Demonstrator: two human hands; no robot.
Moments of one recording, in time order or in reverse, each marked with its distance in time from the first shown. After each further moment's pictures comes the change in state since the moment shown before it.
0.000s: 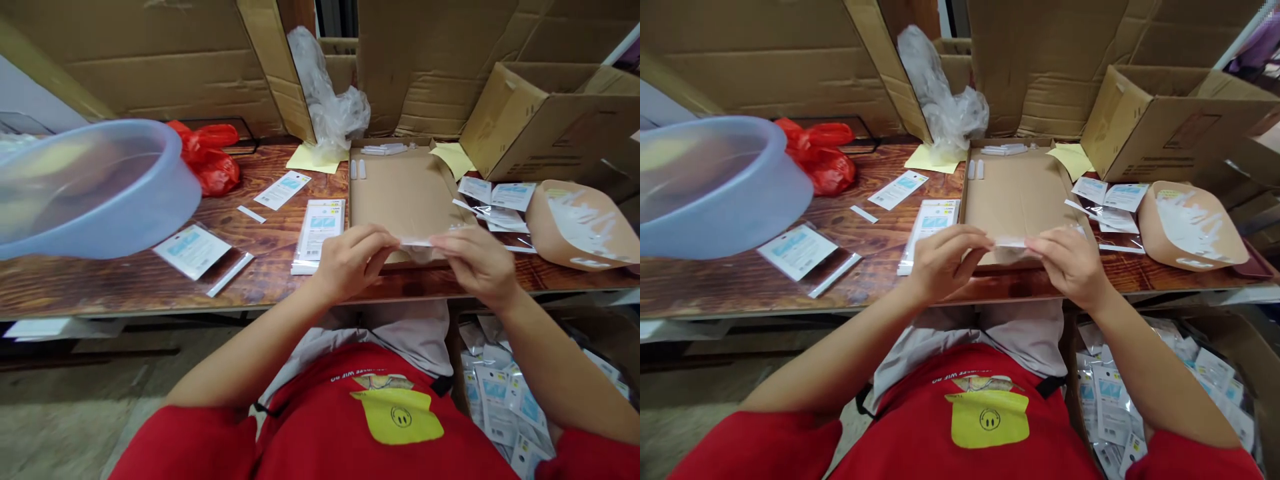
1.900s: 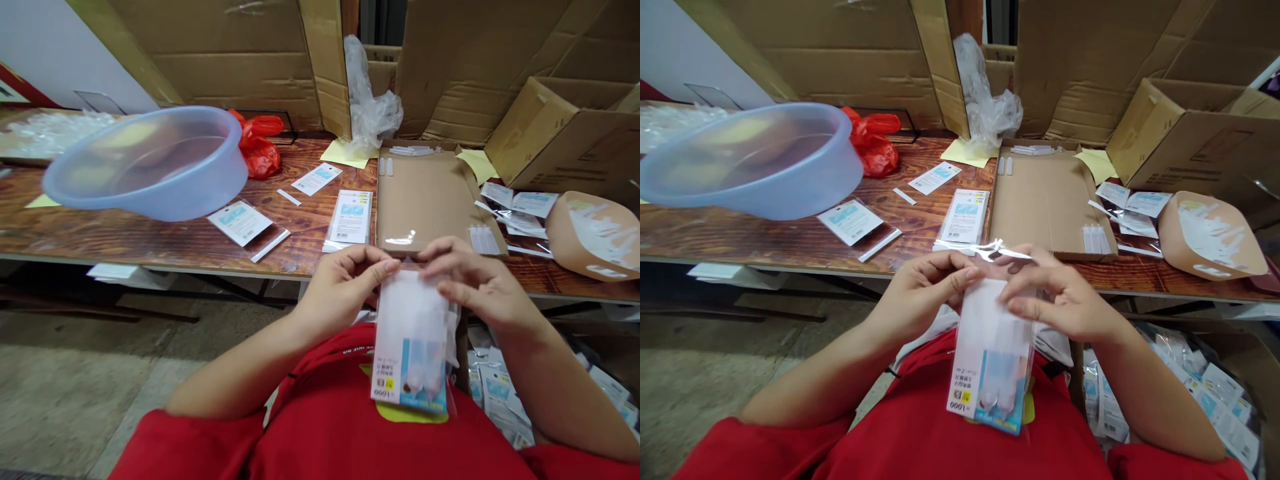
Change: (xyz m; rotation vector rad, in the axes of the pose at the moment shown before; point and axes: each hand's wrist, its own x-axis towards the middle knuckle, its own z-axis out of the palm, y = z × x) left_hand -0.017 0.090 -0.081 -1.013 -0.023 -1.199; right_hand 0.028 -0.087 -0.011 0.794 -0.383 0.410
